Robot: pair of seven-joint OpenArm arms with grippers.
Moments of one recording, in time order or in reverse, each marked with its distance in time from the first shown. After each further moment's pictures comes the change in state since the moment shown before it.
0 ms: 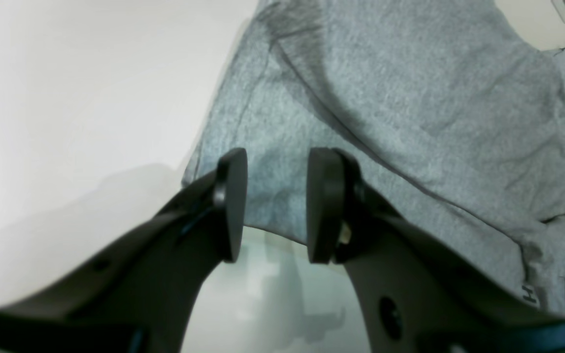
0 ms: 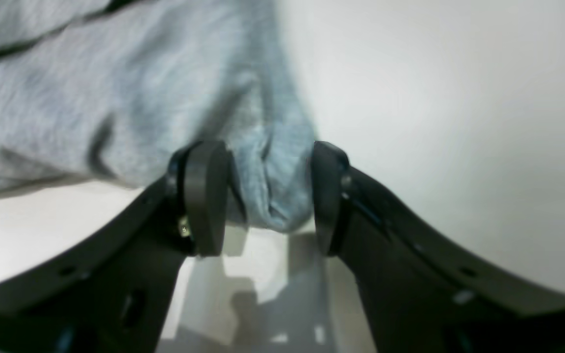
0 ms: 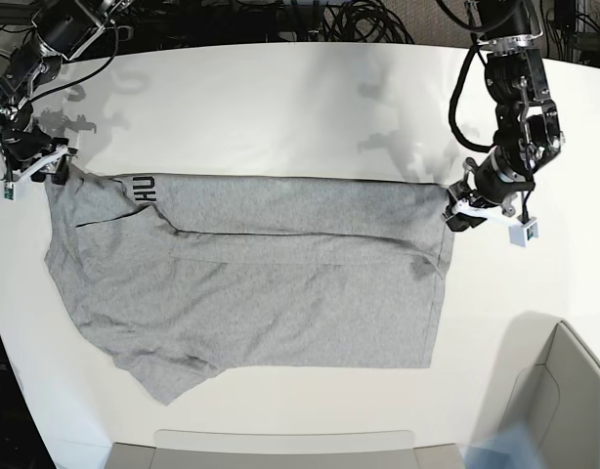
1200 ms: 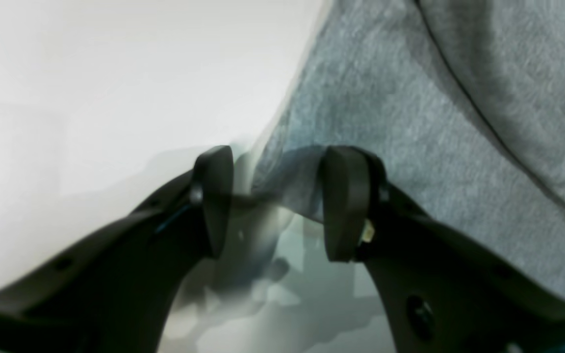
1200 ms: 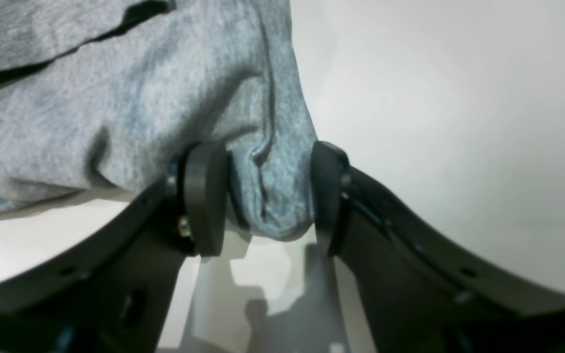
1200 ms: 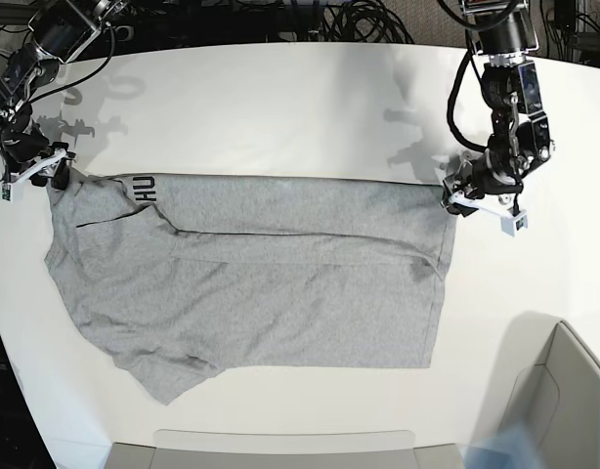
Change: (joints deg) left arm -2.9 0.2 0.2 -14.1 6.9 -2.1 -0.5; right arm 0.2 1.8 -0.2 -4.2 1.6 -0.1 2.4
